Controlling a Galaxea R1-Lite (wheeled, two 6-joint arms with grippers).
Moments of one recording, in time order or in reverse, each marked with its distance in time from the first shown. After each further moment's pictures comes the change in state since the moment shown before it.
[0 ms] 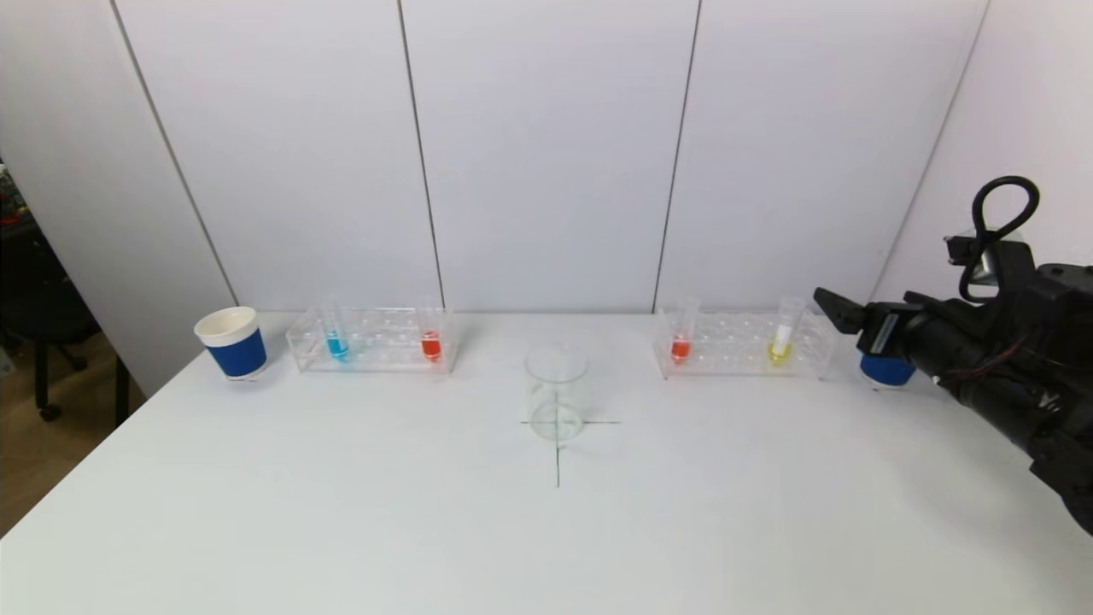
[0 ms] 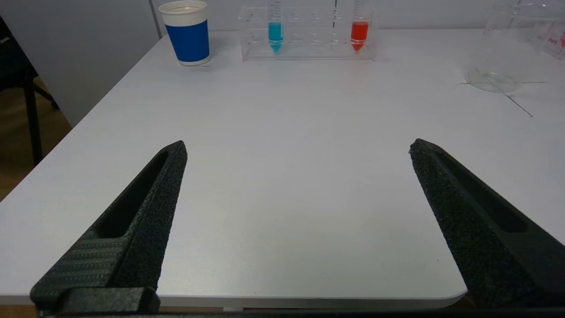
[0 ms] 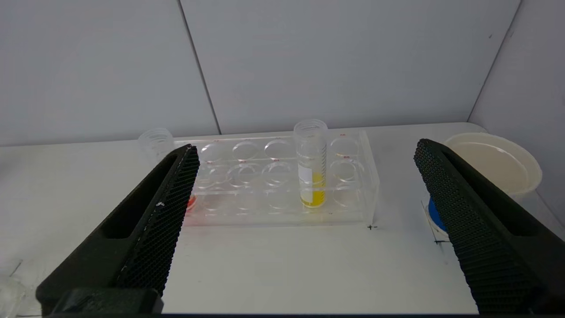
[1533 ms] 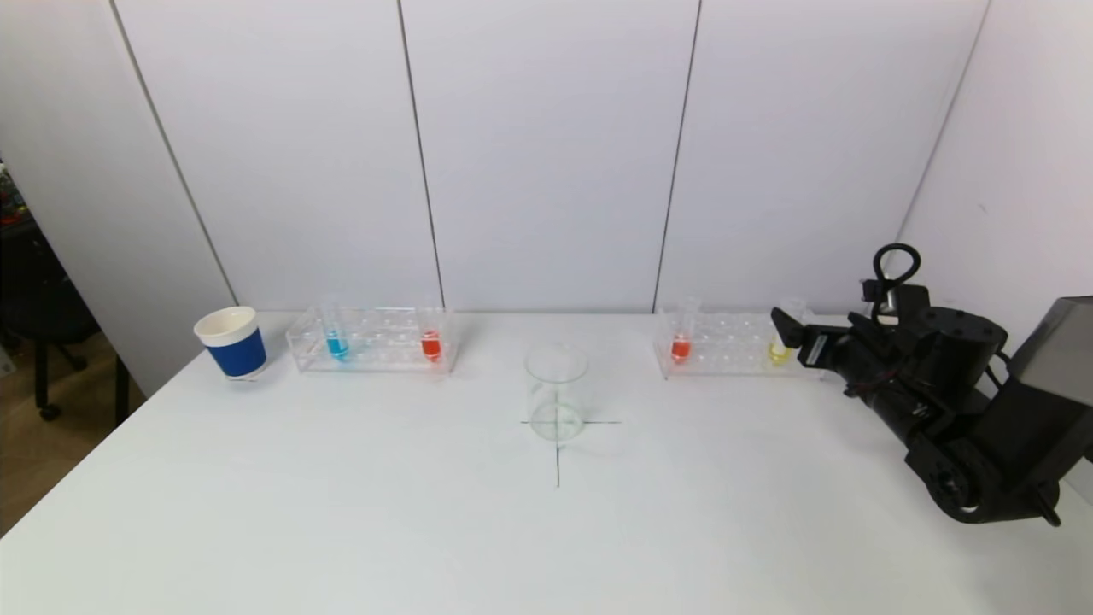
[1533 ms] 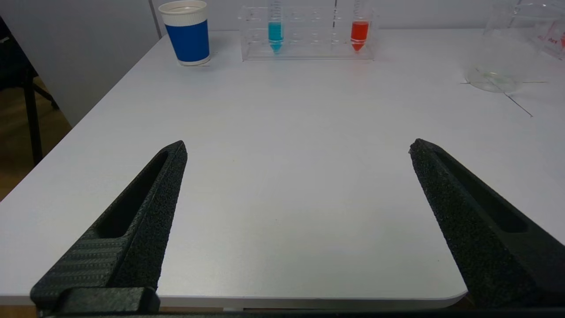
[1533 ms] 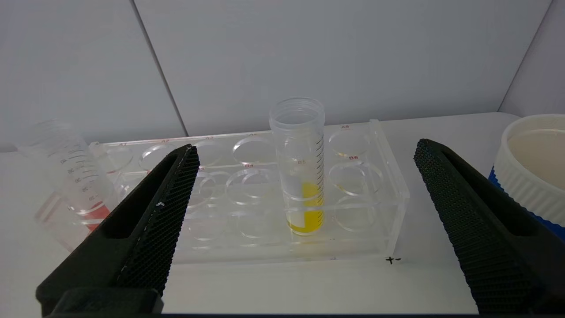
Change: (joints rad) left arm 0.000 0.000 0.000 0.000 0.000 0.000; right arm -0.016 0.406 -0.133 -0.303 -0.022 0.006
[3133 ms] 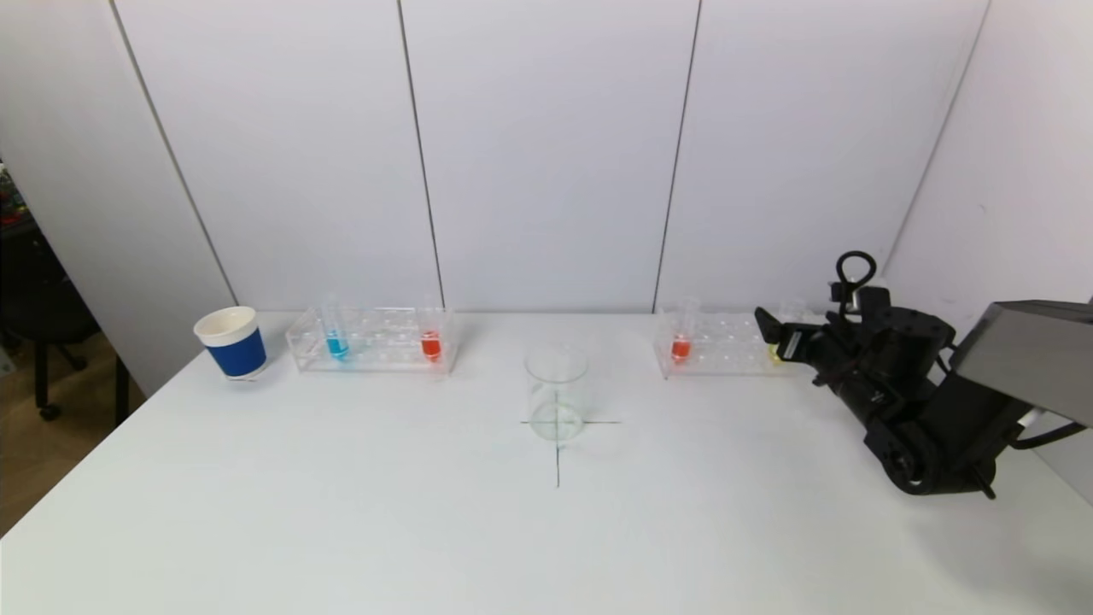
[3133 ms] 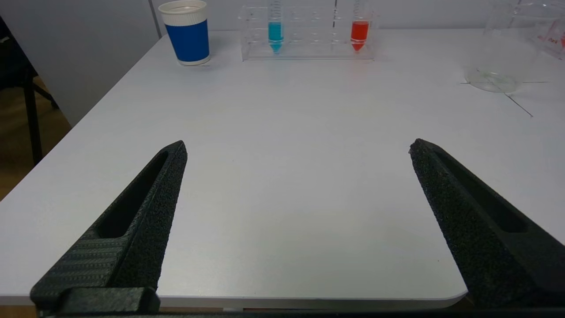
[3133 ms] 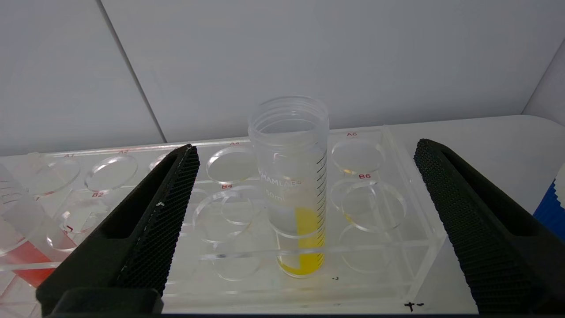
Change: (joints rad) left arm 0.000 0.000 0.000 0.000 0.000 0.000; right arm -0.009 0.155 -0.193 0.034 -0.001 -0.009
